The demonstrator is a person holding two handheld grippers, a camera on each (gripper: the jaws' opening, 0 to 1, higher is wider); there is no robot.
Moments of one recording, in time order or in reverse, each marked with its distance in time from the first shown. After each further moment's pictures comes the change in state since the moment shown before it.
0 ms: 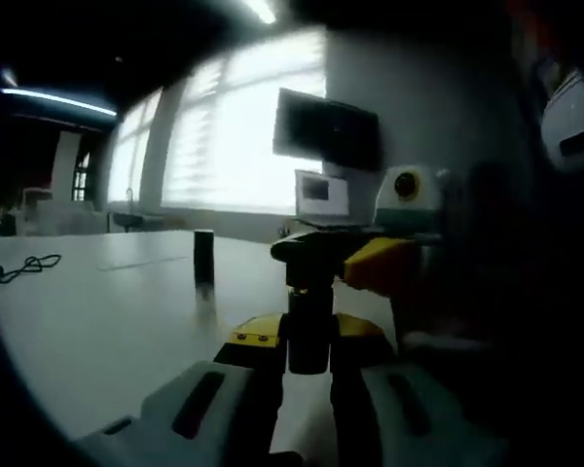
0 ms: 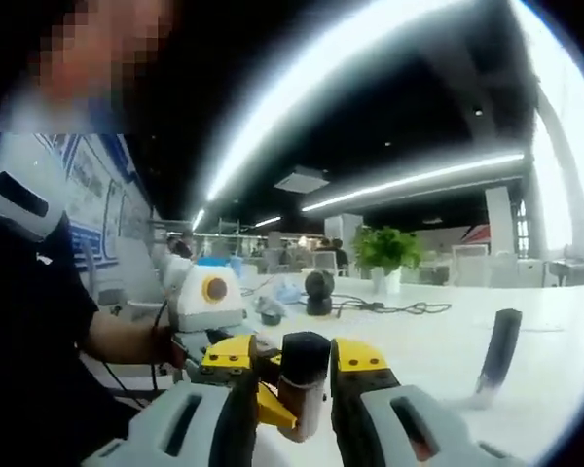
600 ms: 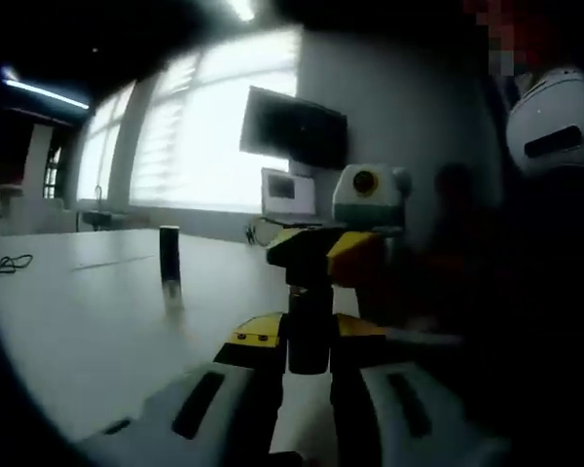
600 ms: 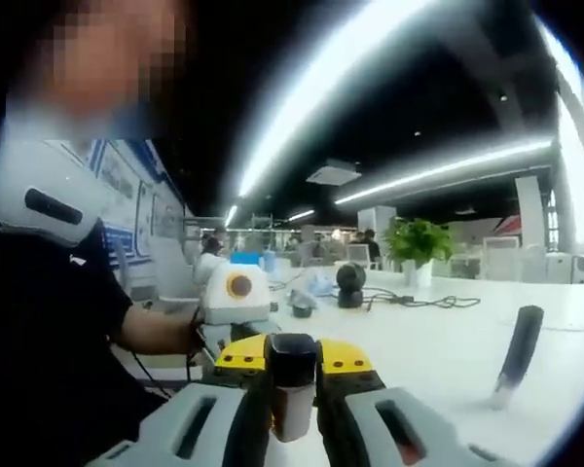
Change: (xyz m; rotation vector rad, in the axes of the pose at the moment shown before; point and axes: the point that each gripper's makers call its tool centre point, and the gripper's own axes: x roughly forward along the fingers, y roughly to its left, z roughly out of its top) left arm -0.003 -0.025 -0.004 -0.008 0.000 -0.137; right arm -0.008 0.014 -0.001 0.013 0.020 0.134
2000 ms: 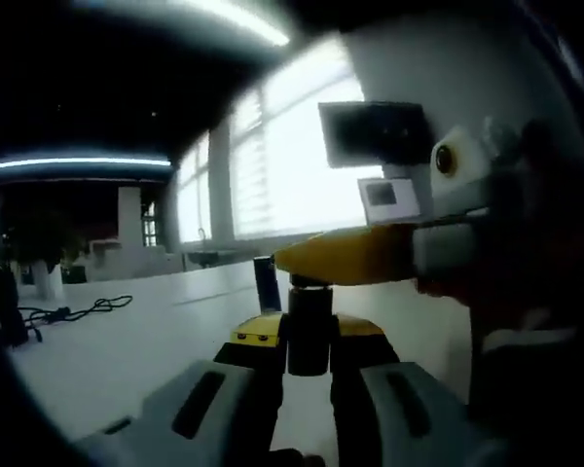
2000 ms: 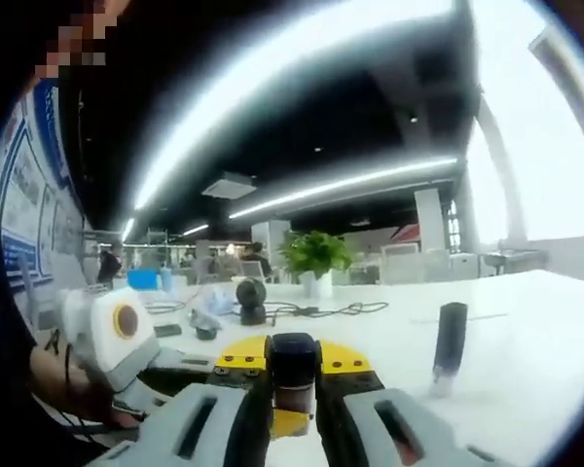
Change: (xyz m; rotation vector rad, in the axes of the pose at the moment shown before) left arm 0.002 0.050 0.018 0.215 -0.070 0.538; right arm 0.004 -0.057 0.009 0.036 -0.063 -0.521
